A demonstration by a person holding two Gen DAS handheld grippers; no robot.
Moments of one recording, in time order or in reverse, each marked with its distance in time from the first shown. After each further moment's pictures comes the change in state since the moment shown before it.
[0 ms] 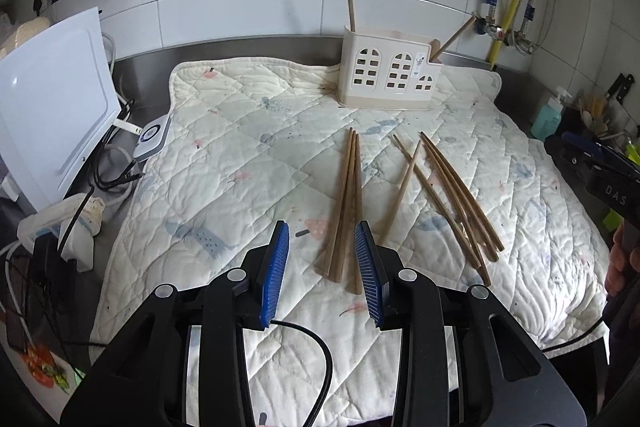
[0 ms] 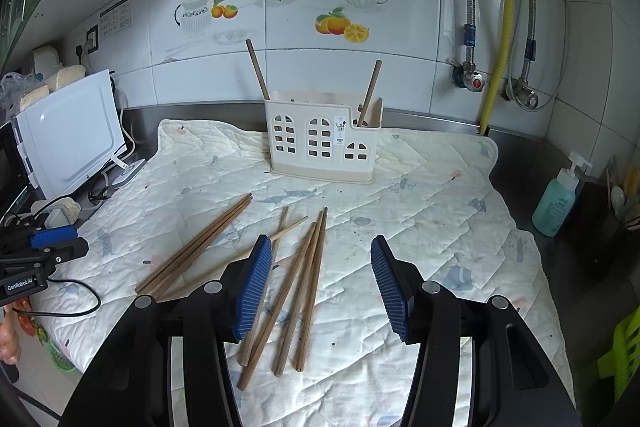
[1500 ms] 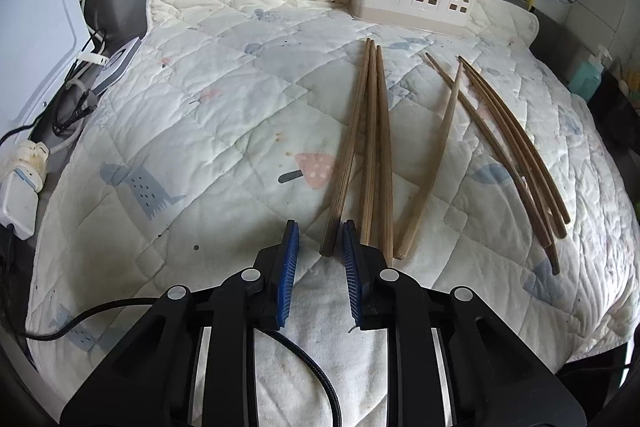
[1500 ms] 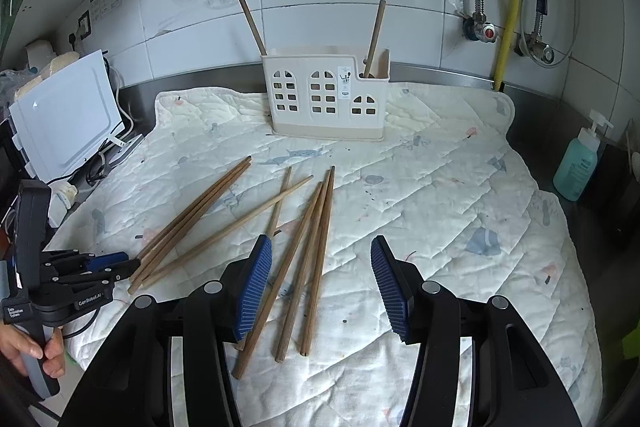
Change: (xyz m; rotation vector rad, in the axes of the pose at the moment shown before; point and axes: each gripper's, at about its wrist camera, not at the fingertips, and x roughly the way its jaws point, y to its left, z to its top) left arm 0.104 -0.007 -0.027 -0.002 0.204 0.036; right arm 0.037 -0.005 -0.024 0.043 0.105 0.040
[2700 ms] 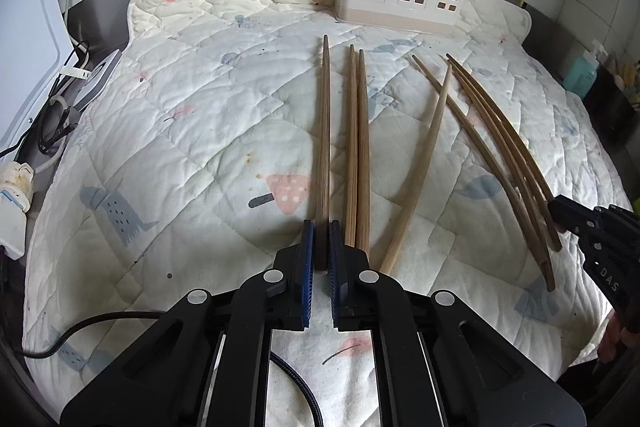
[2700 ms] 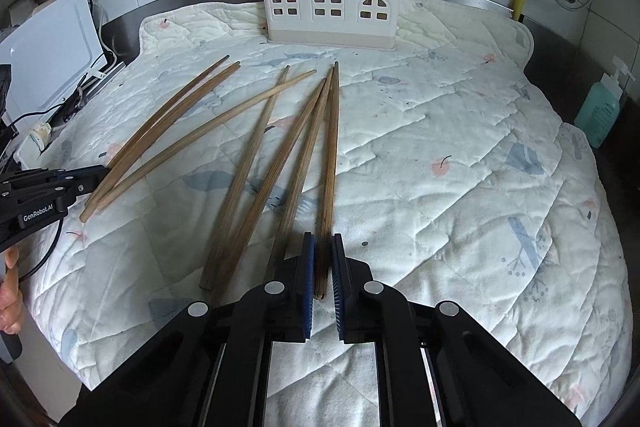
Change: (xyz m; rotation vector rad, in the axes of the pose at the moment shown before) left arm 0.010 -0.010 0.012 0.006 -0.002 -0.030; right arm 0.054 0.011 -0.055 -0.033 0.189 -0.039
